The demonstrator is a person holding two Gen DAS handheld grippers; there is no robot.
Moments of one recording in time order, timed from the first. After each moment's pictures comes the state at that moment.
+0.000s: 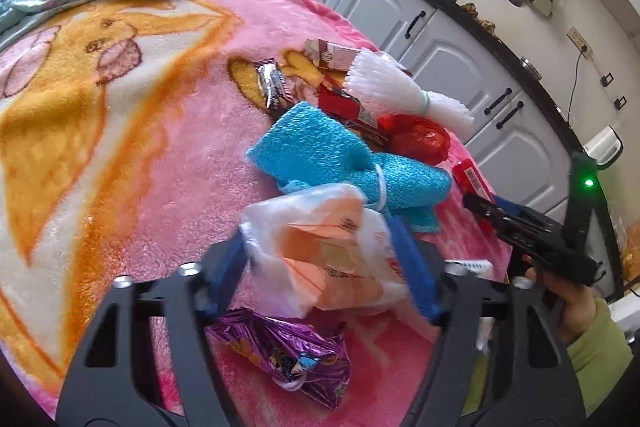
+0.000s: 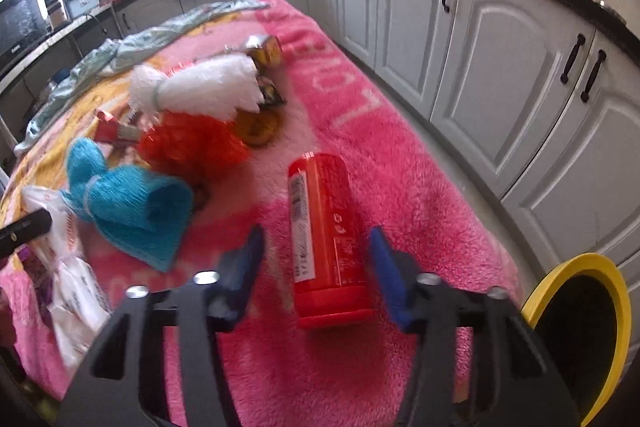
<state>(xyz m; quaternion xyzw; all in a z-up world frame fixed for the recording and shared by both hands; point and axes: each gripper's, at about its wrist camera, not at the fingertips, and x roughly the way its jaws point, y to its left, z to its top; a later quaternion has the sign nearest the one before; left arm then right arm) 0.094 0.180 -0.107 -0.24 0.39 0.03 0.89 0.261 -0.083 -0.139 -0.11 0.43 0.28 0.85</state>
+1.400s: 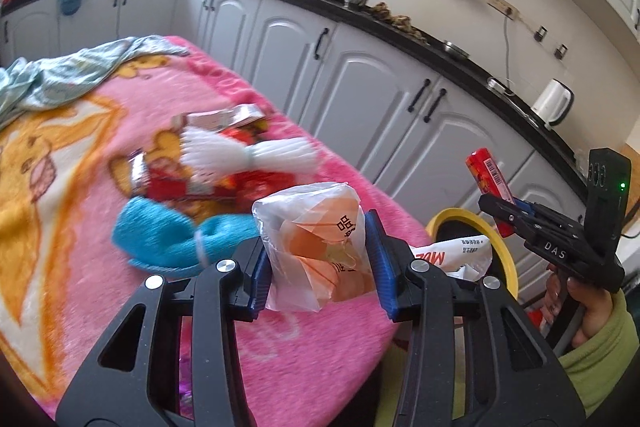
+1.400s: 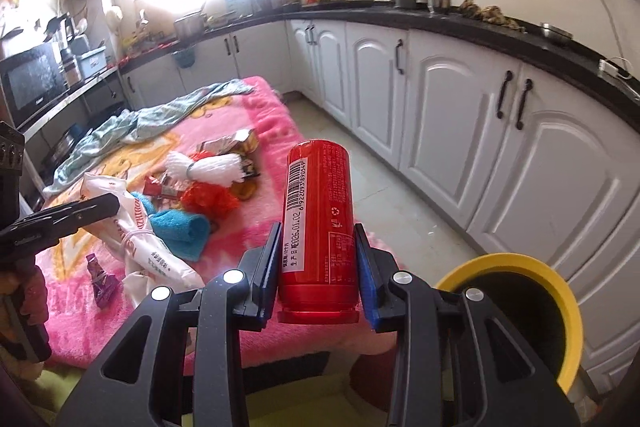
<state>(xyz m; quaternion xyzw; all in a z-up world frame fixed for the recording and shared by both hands) 0.121 0.075 -0.025 -0.15 0.33 -0.06 0.93 0.203 -0.204 -0.033 -0.05 0.33 0.27 0.90</state>
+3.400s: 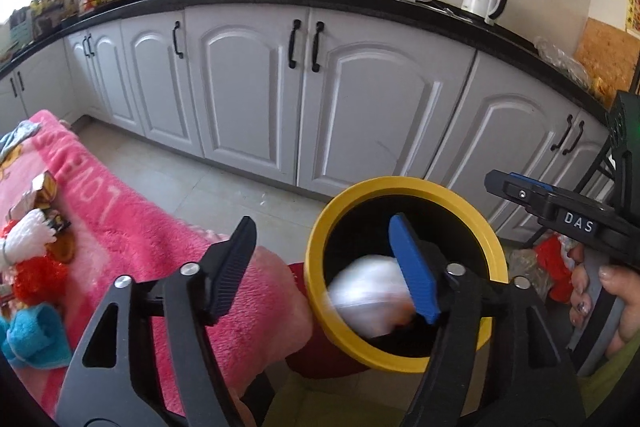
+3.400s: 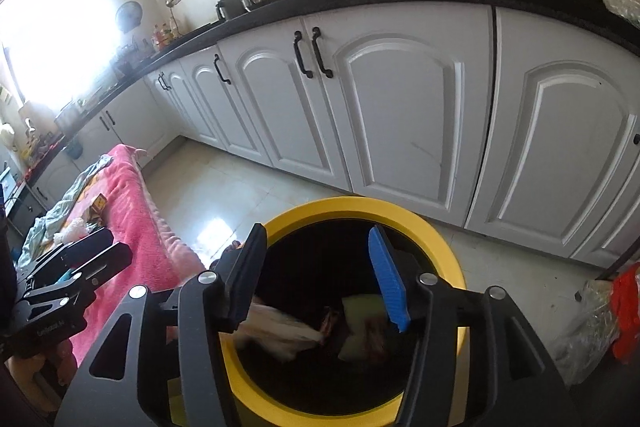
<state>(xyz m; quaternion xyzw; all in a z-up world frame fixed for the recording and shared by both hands) 0.223 -0.157 -0.056 0.01 0.35 -0.17 0.92 0.219 -0.420 -0.078 0.11 0.35 0.07 0.93</state>
